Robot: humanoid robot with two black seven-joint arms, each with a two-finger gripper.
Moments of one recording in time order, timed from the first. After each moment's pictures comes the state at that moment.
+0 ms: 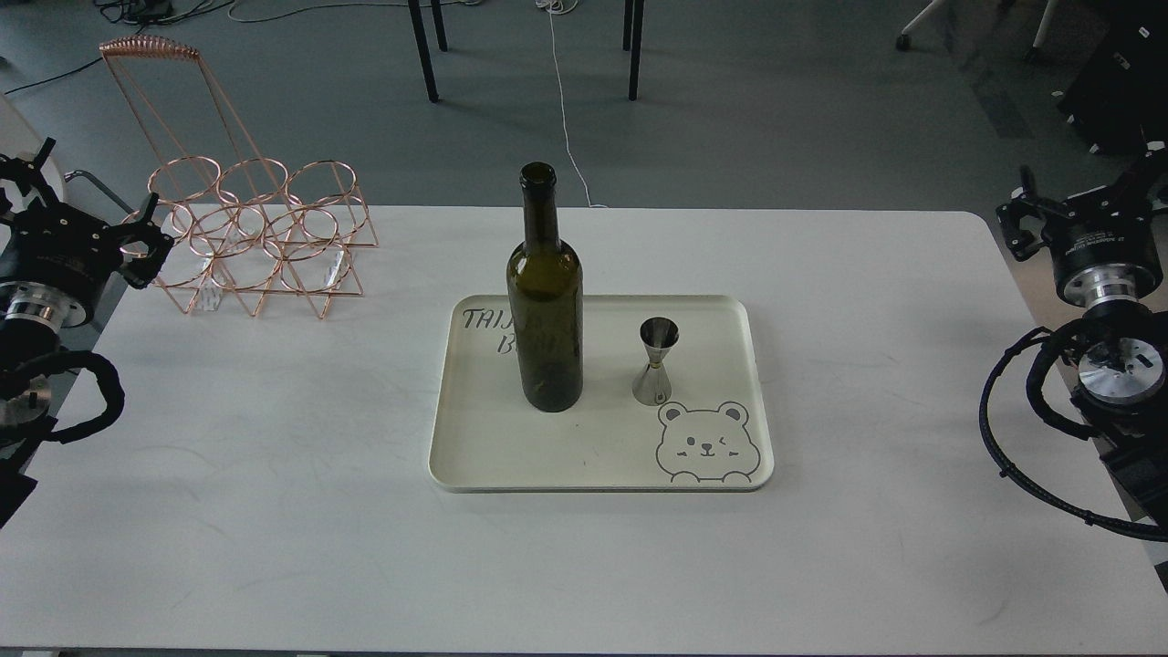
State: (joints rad) left arm -0.58 0.57 -0.88 -0.63 -0.26 -0.46 -0.29; right arm 0.68 -0.49 0.70 0.62 0.41 0.34 0.49
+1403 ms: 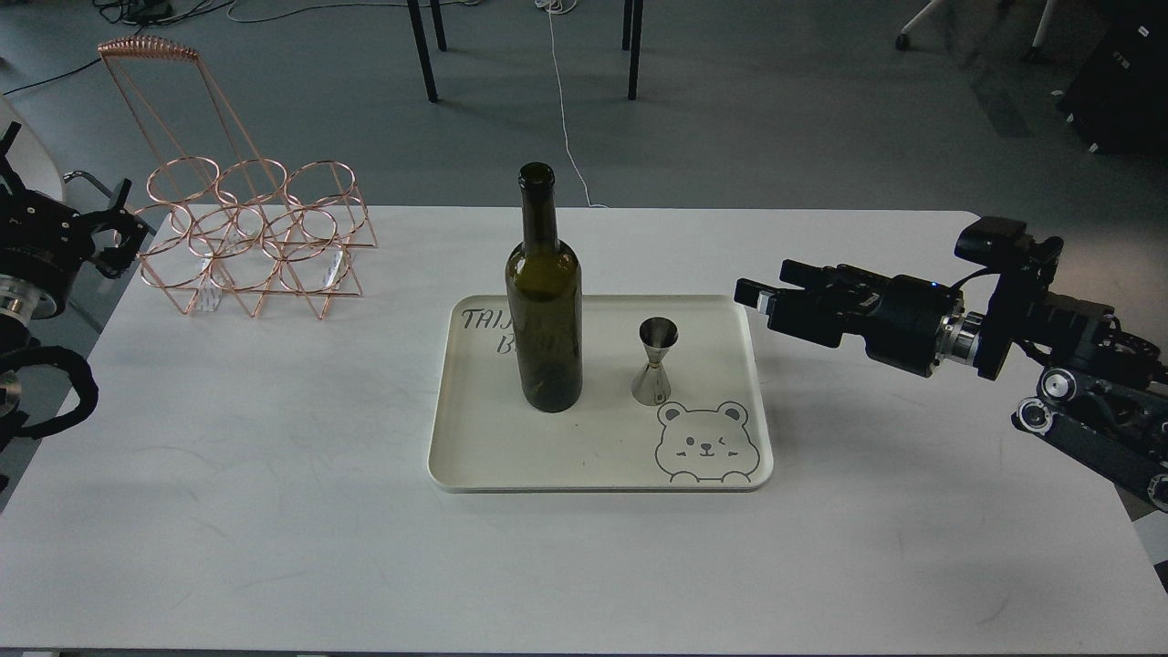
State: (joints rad) left arm -0.58 0.61 -0.89 -0.63 -0.26 -0.49 -0.29; right arm 0.76 -0.72 0.37 1.26 -1.66 -0.02 0.49
